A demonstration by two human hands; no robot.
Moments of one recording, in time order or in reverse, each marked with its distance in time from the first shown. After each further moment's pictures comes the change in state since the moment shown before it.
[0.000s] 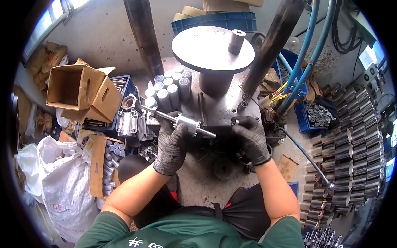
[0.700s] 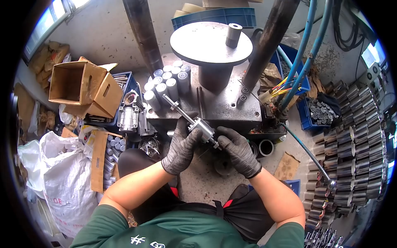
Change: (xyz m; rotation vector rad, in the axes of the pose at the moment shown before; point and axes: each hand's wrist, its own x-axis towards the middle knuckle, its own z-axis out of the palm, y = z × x) left_hand -0.019 -0.032 0.004 0.225 -0.135 -0.133; right_hand -0.053 0.005 0.028 -0.209 -0.151 0.076
